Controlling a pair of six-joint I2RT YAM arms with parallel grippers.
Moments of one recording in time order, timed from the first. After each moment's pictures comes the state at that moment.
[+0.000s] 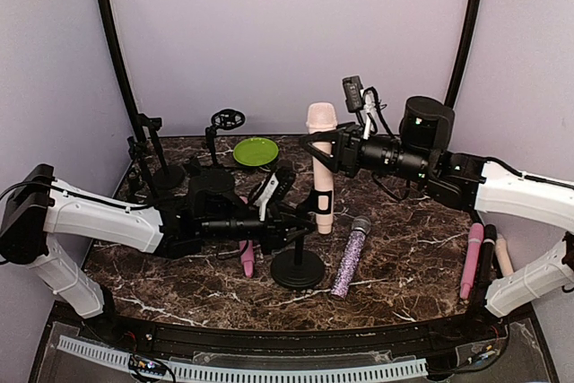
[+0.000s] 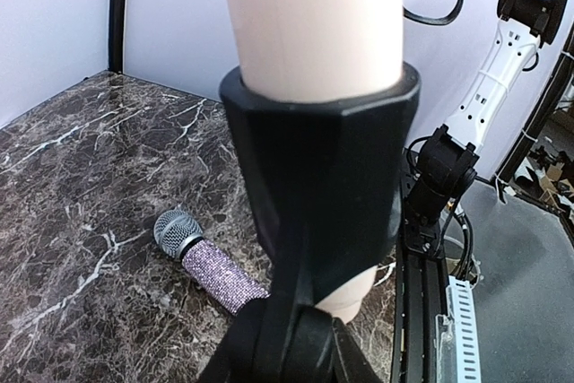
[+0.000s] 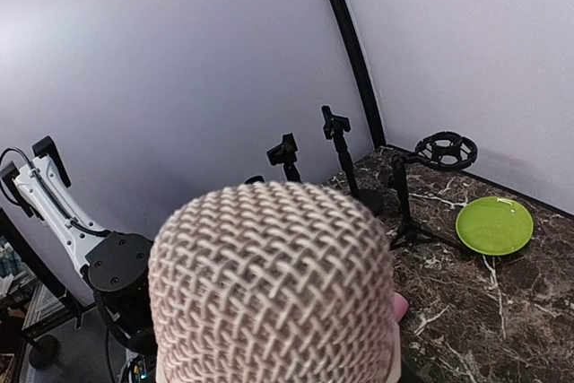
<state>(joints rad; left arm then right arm) -1.04 1.53 0.81 0.50 0.28 -0.17 0.92 1.26 1.04 0.19 -0.24 0.33</state>
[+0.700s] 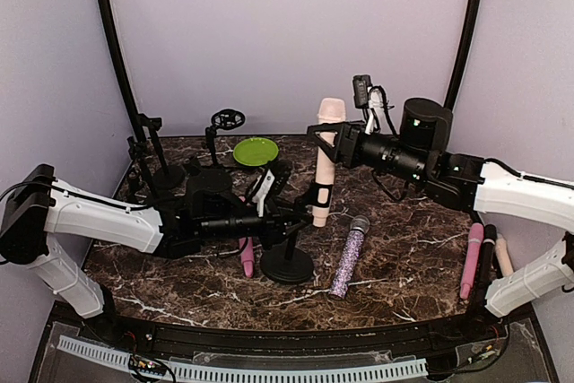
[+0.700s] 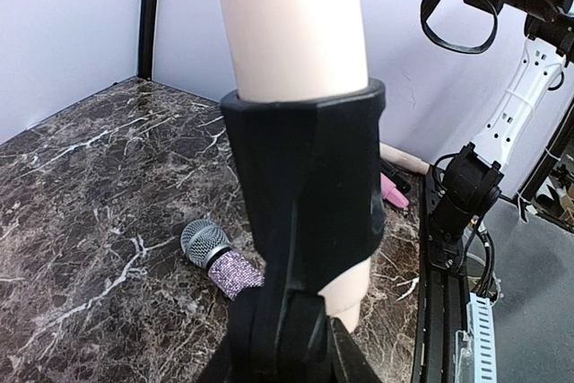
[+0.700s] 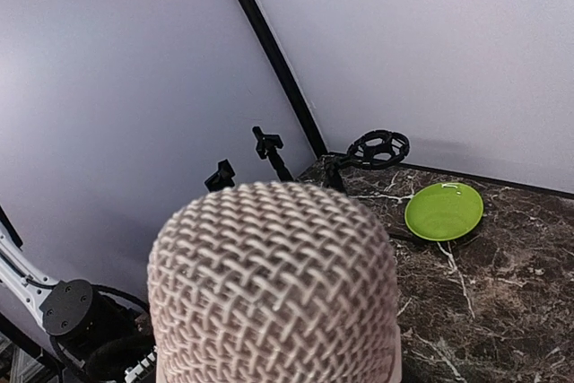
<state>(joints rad) -1.04 1.53 0.80 0.54 0.22 -0.18 0.91 1.27 1.04 0.19 -0.02 0.42</state>
